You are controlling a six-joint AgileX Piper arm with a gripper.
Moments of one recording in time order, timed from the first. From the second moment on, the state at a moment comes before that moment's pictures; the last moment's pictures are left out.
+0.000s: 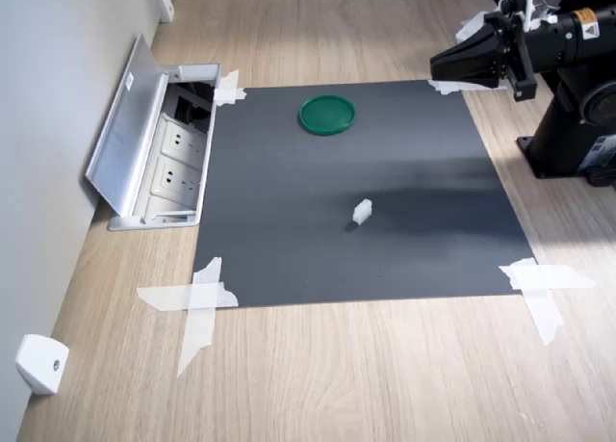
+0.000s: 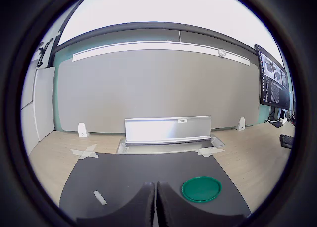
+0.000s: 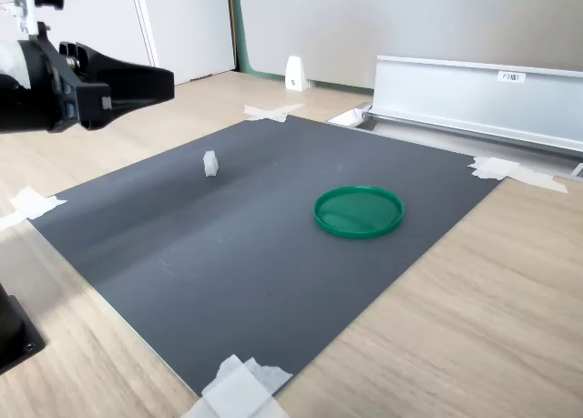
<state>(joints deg) -4.3 1.8 0.2 12.1 6.9 -10.9</state>
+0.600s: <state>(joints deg) -4.3 8.7 -5.4 12.5 14.7 -19.0</state>
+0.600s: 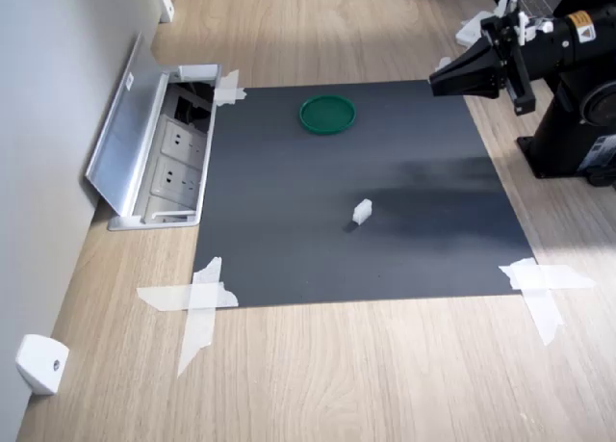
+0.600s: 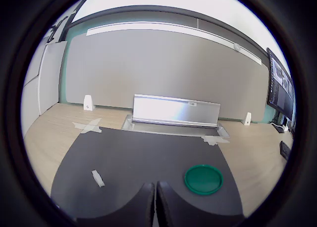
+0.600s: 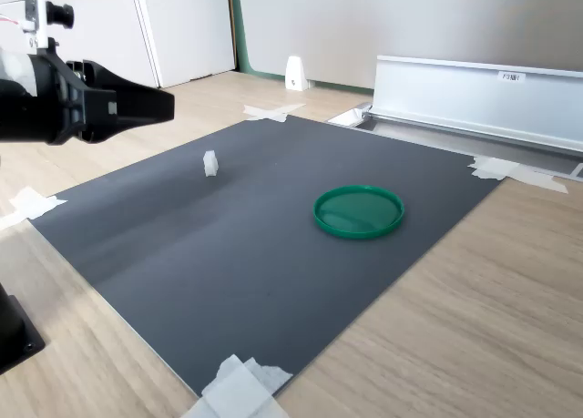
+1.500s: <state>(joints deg) -4.2 56.7 -43.4 2.4 53.3 -13.9</state>
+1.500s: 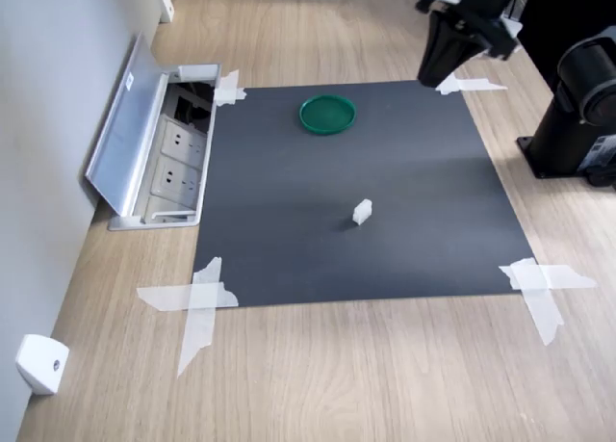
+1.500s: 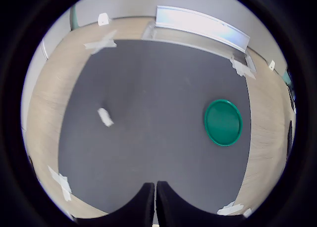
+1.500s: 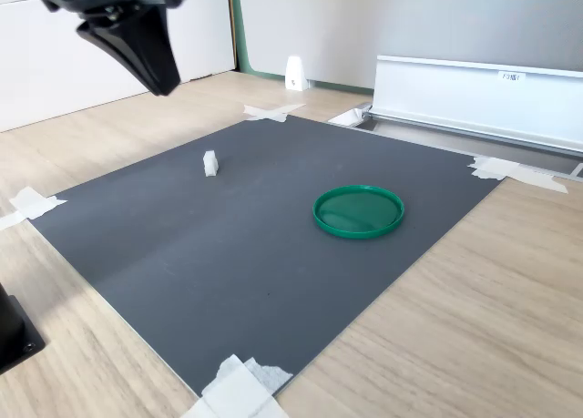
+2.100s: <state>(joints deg) -4.2 74.5 -51.7 11.1 53.6 -17.3</state>
